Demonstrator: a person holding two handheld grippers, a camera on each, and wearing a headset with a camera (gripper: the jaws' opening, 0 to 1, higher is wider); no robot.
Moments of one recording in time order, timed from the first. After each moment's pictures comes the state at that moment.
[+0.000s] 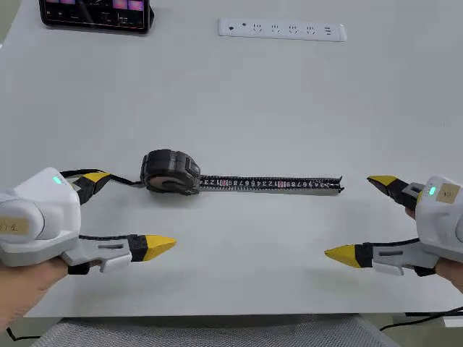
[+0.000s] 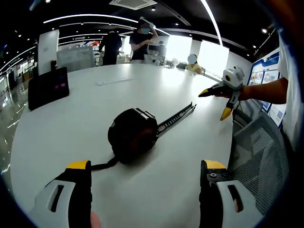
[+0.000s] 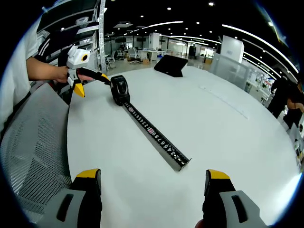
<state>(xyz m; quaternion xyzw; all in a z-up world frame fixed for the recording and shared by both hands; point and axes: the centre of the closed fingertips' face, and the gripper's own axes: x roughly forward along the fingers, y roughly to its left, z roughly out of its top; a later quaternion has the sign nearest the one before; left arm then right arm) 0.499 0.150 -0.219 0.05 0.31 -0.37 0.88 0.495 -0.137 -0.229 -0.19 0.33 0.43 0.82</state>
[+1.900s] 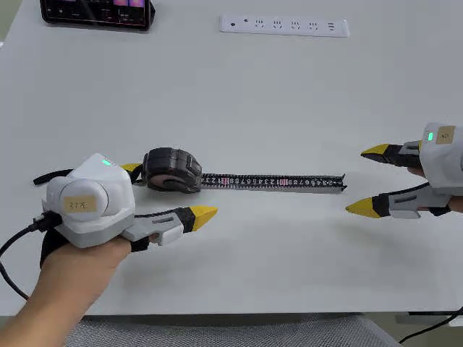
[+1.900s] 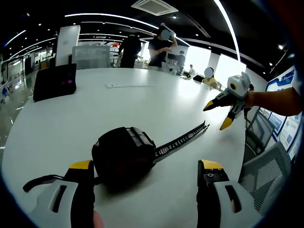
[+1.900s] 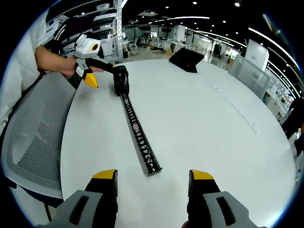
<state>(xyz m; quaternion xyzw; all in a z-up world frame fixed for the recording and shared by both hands) 0.530 0.107 -0.220 -0.01 0.30 -0.29 0.91 0.543 -0.155 -0.230 -0.26 0.34 0.51 0.75</state>
